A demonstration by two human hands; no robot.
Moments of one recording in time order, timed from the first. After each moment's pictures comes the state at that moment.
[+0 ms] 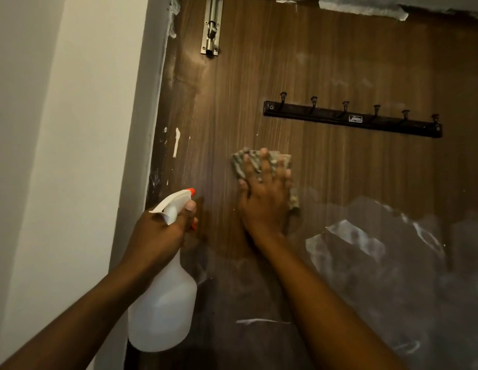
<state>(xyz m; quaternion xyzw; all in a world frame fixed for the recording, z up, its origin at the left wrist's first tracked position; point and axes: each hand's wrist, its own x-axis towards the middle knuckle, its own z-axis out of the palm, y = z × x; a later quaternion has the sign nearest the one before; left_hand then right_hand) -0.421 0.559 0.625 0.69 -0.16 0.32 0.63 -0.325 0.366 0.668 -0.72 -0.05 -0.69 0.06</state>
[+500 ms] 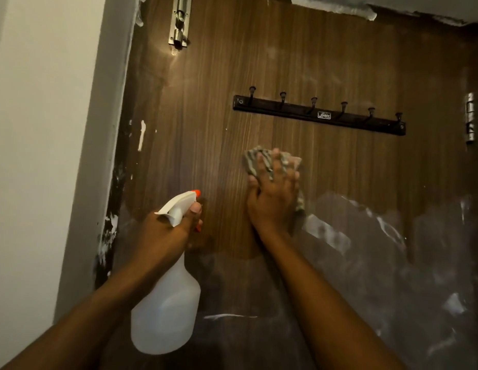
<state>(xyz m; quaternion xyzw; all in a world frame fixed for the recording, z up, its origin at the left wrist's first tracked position) -0.417 0.498 0.620 0.68 -0.19 0.30 0.65 -0.335 0.291 0.668 -0.71 -0.01 -0.70 0.10</state>
